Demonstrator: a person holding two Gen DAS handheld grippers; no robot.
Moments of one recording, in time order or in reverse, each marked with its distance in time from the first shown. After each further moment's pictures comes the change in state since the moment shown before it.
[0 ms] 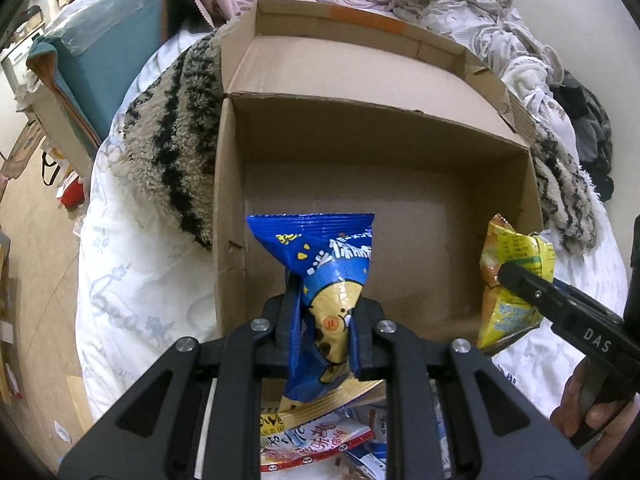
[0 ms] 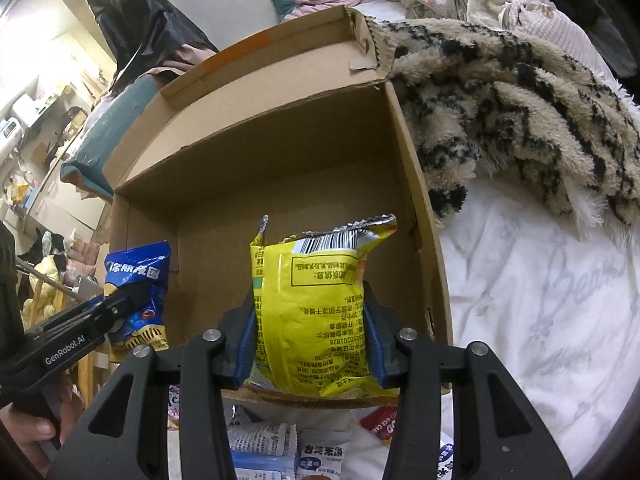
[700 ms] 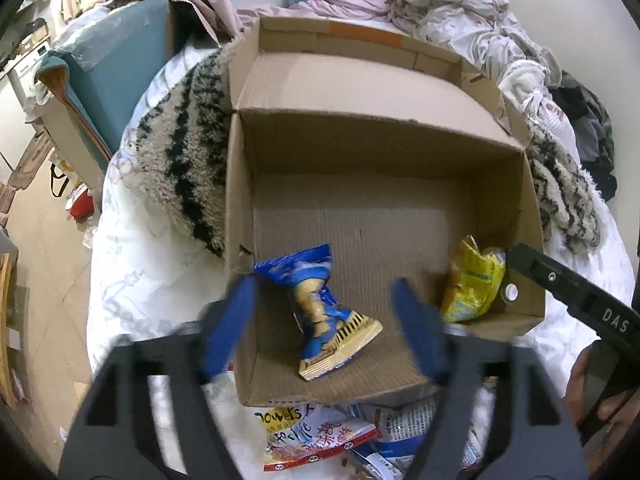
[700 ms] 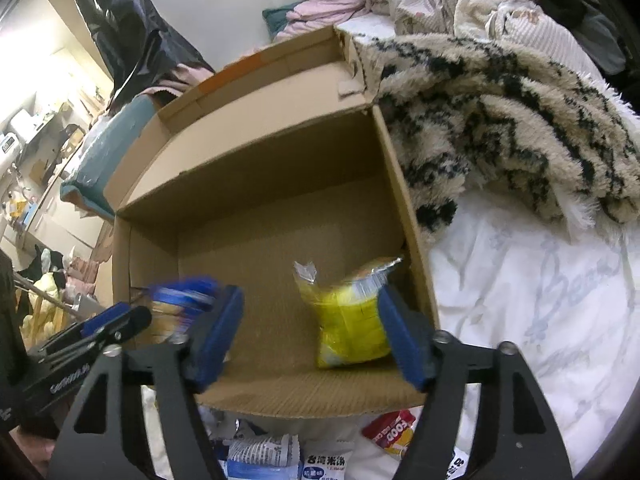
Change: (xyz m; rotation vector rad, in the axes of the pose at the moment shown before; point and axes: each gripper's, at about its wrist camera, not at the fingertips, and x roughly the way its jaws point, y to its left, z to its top) left arm -0.016 -0.003 -0.006 0.020 -0.063 0.033; right arm -0.012 -0.005 0.001 0.028 -0.075 -0.015
